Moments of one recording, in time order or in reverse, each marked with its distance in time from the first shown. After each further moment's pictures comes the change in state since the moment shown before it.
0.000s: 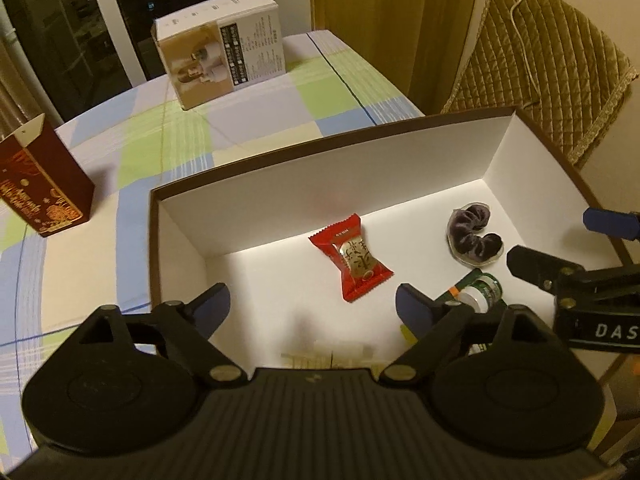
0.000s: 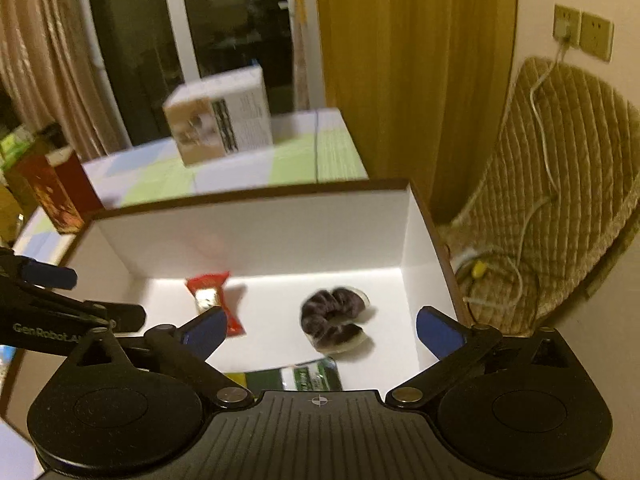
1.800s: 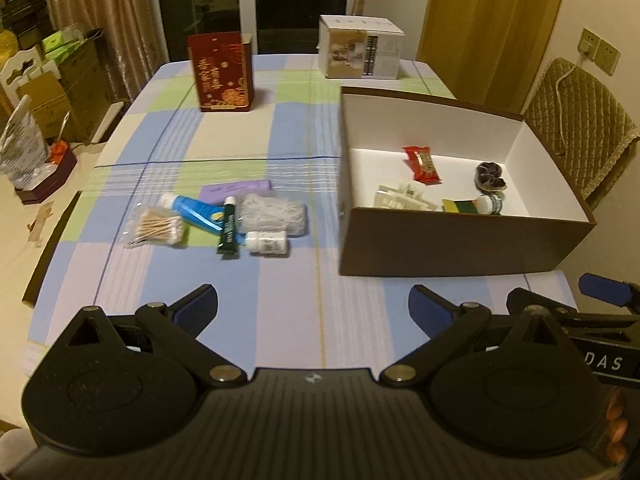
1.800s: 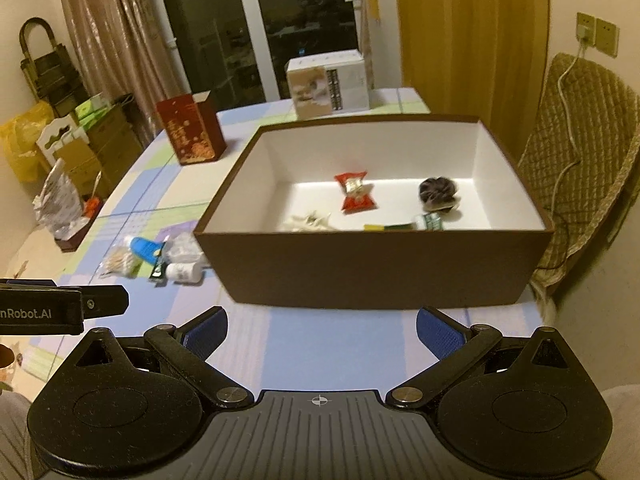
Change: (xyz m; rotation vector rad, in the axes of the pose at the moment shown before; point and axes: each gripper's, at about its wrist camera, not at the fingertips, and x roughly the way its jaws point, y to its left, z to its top) left arm -0.193 0.048 -0.208 -0.320 -0.087 0.129; right arm -0.146 0.112 -0.120 -0.043 0.068 0.129
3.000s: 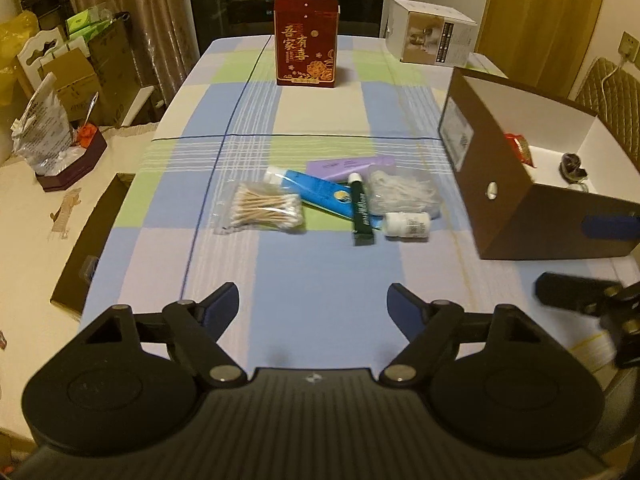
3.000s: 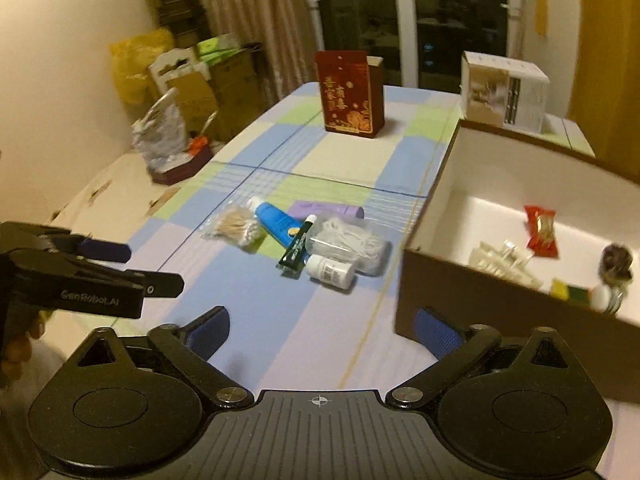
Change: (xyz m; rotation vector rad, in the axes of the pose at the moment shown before) left arm 0.054 0.144 -0.012 0.004 0.017 0.040; right arm 0.094 0.128 0.005 -0.271 0.054 0.255
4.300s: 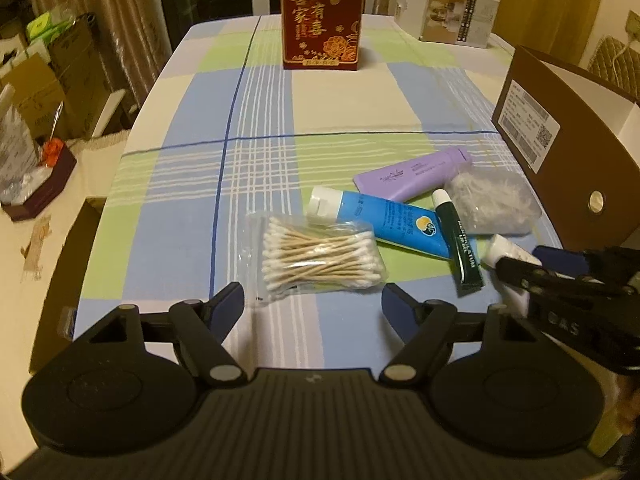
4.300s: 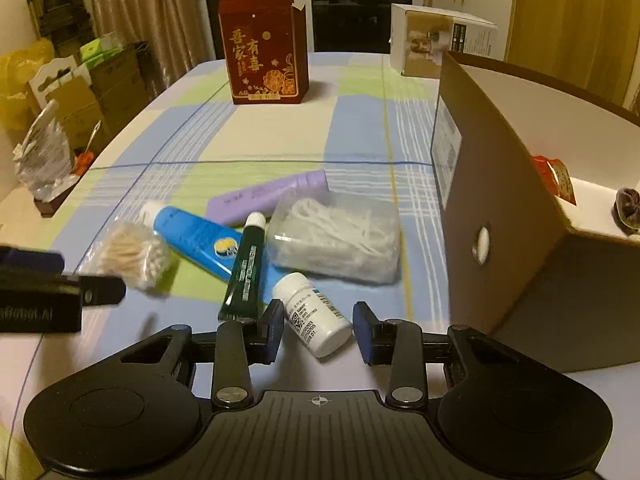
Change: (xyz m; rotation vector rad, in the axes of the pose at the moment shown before) left arm 0.116 0.059 0.039 0.094 0.016 -0.052; right arm 0.136 0.012 0.006 0.164 0.003 -0.296
